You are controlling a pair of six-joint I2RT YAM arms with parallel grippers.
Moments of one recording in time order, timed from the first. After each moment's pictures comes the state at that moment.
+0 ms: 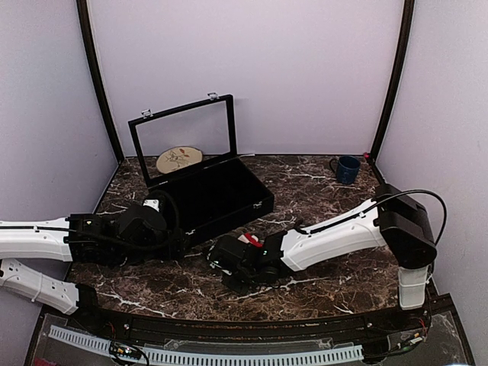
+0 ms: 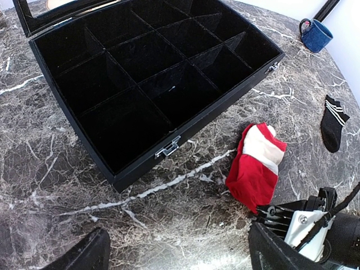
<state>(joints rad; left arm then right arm) -1.12 1.04 0.73 -0.57 -0.54 -0.87 1.32 2.02 1.31 -0.35 0.33 0.08</state>
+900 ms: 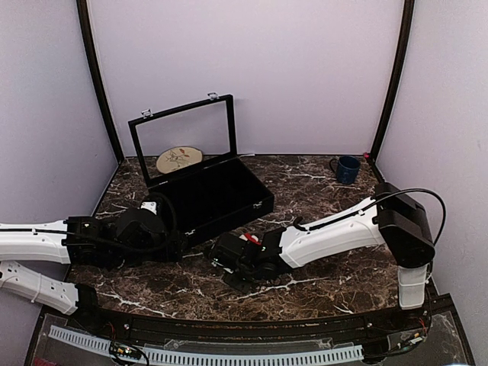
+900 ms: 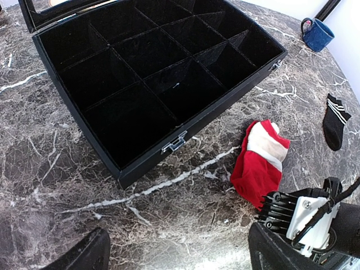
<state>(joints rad) -1.12 1.01 0.70 -0.56 -0.54 -0.87 1.30 2.03 1.34 -0.42 0.33 0.08</state>
